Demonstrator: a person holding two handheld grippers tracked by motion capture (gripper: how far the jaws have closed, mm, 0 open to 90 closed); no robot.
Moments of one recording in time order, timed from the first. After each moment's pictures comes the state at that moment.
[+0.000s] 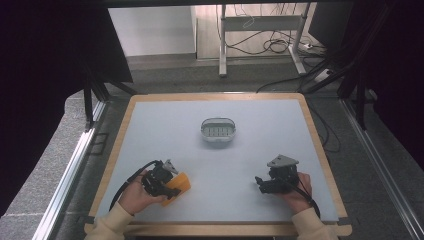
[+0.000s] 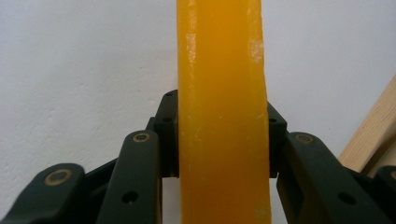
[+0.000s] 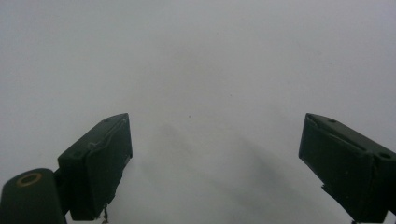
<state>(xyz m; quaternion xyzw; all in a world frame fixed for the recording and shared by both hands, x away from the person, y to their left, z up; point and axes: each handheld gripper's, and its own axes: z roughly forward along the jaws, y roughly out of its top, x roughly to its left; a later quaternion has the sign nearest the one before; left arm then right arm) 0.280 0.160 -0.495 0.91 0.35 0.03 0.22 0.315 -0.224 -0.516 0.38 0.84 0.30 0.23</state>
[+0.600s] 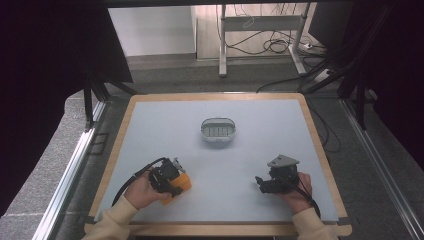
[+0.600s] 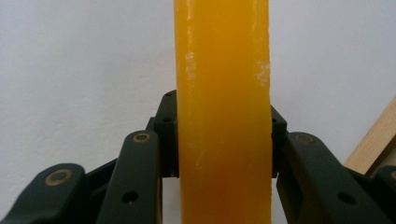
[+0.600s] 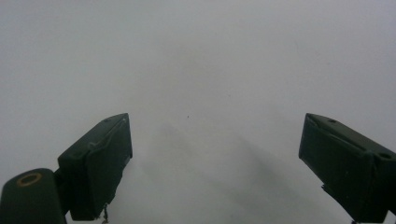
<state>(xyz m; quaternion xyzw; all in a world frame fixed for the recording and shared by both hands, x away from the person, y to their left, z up) 0.292 0.144 -0.489 0.93 0.33 0.03 0.17 0.315 -0.225 -0.515 0.38 0.84 0.31 0.23</state>
